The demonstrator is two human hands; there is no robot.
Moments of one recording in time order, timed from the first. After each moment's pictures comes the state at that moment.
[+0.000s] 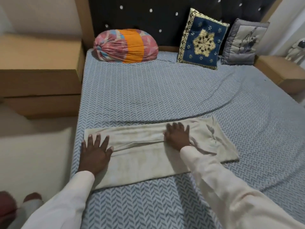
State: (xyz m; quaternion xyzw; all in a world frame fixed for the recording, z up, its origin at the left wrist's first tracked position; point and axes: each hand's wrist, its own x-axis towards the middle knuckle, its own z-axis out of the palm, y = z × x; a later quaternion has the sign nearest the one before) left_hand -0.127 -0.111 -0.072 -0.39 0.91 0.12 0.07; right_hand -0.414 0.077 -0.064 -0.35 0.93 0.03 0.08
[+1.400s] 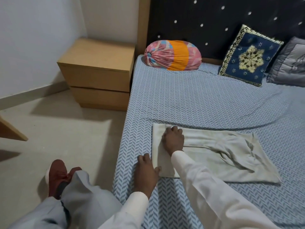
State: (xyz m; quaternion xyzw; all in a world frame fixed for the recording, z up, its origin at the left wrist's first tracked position) left_hand -0.086 -0.002 -0.048 -0.51 0.80 0.32 -0.07; right_hand -0.253 -0.041 -0.052 -0.39 0.92 -0.07 0.05
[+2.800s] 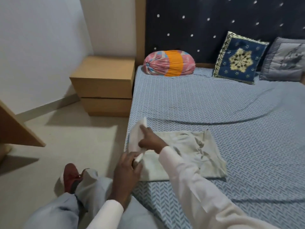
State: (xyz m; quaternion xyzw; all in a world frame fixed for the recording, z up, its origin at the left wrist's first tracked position) left_hand 0.022 0.017 0.010 -0.43 0.79 0.31 -0.30; right_hand -0.153 -0.026 0.023 -0.44 0.74 -0.31 0.40
